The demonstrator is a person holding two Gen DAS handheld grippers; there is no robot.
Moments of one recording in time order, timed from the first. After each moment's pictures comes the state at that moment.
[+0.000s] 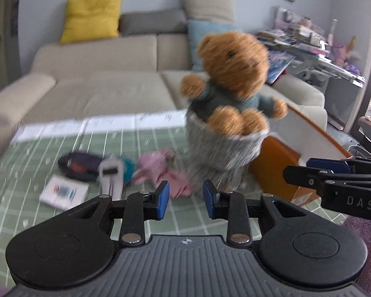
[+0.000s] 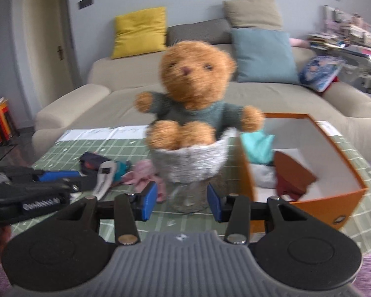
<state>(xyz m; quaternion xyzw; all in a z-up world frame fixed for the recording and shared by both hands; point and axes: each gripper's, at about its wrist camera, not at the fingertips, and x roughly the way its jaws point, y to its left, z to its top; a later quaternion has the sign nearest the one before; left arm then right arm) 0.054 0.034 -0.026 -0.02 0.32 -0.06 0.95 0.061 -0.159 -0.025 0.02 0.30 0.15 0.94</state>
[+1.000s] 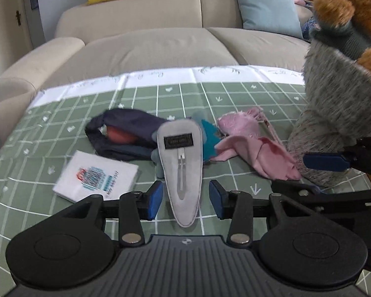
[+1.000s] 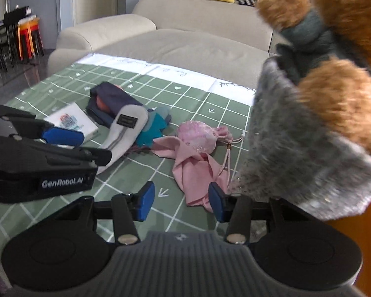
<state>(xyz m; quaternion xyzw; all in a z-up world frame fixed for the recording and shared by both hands) 0.159 0.113 -0.127 0.01 0.39 0.01 0.92 0.182 -0.016 -0.141 -0.14 0.37 0.23 0.89</state>
